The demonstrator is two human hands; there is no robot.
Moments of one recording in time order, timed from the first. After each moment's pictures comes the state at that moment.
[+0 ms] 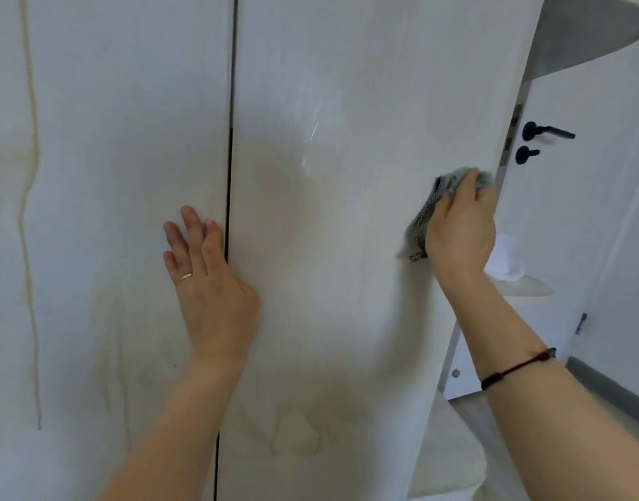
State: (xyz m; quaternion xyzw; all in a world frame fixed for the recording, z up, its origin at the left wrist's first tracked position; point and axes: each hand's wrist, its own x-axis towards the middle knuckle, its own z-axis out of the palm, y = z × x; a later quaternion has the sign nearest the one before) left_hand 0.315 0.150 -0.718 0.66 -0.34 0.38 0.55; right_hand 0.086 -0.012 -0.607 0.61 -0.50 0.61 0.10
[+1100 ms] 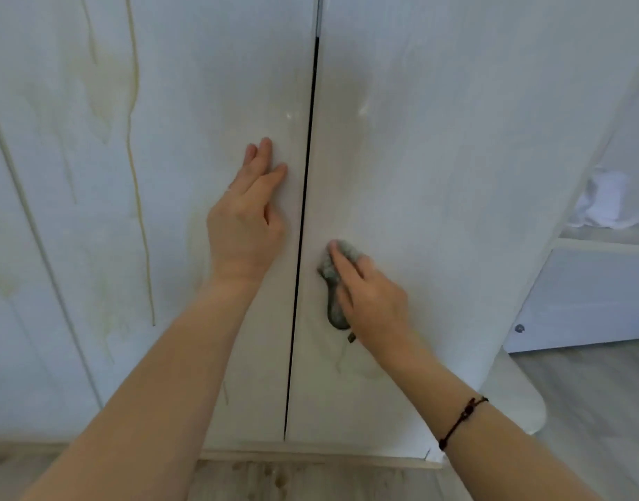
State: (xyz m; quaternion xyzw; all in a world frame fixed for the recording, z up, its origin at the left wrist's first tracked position) left_hand 0.364 0.211 -0.722 0.59 -0.47 0.41 0.52; right_hand 0.204 0.091 -0.816 0.83 -0.19 0.49 0.19
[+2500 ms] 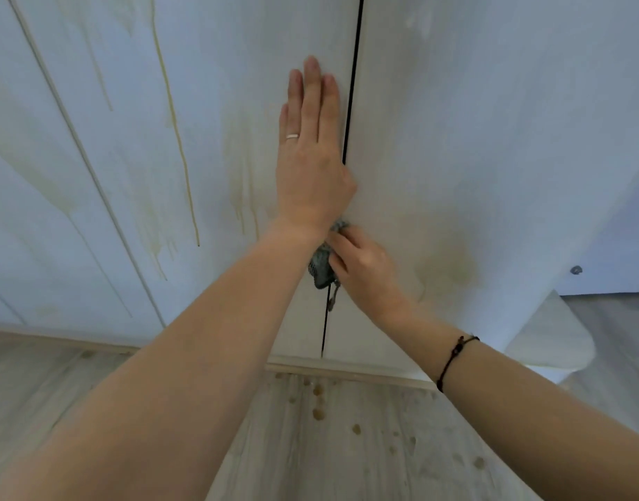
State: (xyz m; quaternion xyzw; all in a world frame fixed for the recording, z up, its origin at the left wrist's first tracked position) left_hand 0.338 0.197 -0.769 0.68 -0.46 0.42 0.39; right_hand 0.251 0.121 -0.900 0.87 -0.07 0.49 0.02
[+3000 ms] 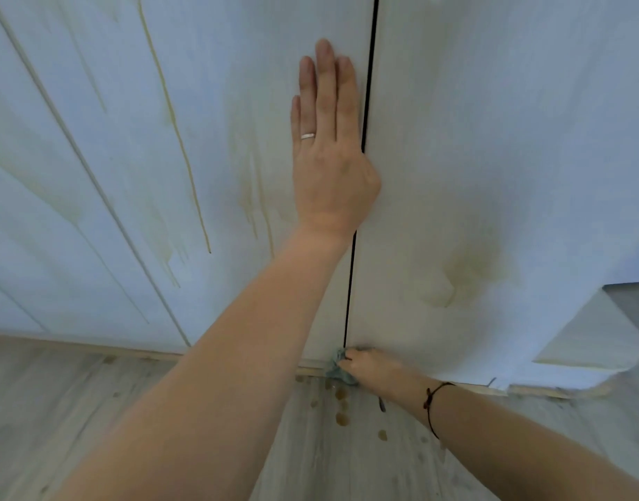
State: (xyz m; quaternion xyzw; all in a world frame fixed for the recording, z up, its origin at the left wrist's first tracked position) left_hand 0.339 0.185 -0.773 0.65 -0.44 0.44 0.43; right_hand 0.236 0.130 -1.076 0.98 -0.08 -0.15 0.06
